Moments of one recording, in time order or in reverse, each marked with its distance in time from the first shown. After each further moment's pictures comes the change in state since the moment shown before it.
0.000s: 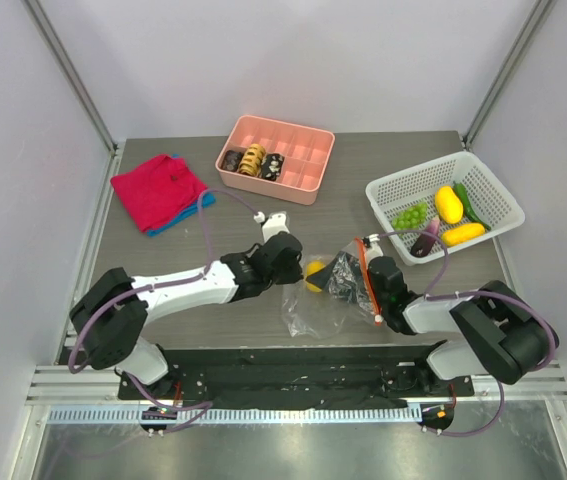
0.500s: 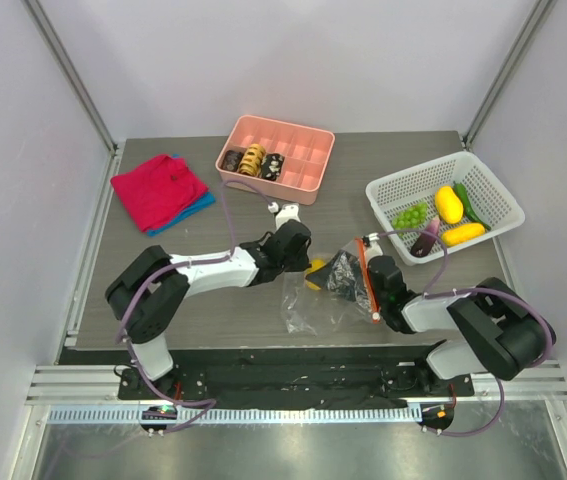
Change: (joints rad) left arm 0.071 0.217 0.127 0.107 0.061 0.101; right arm 0.000 0.024 0.004 0.029 0.008 0.005
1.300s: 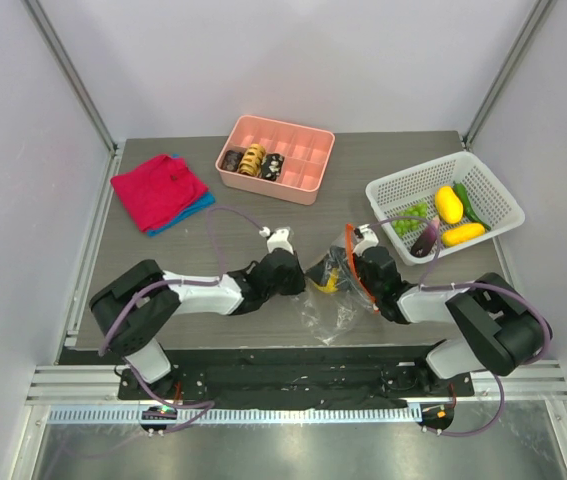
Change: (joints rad) left arm -0.057 -0.083 -0.288 0.345 0.059 -0.052; right arm -0.002 0.029 0.098 -0.107 0.070 -0.233
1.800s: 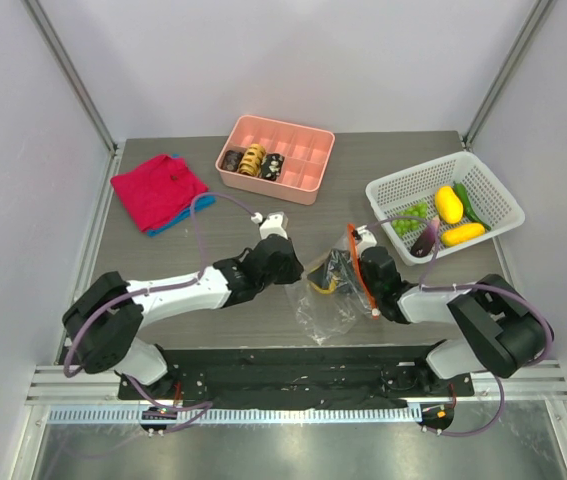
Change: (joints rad) left arm 0.005 -0.163 0.092 -0.274 -0.063 0.013; right arm 0.001 -0.012 0.003 -0.053 -0.035 -0.027
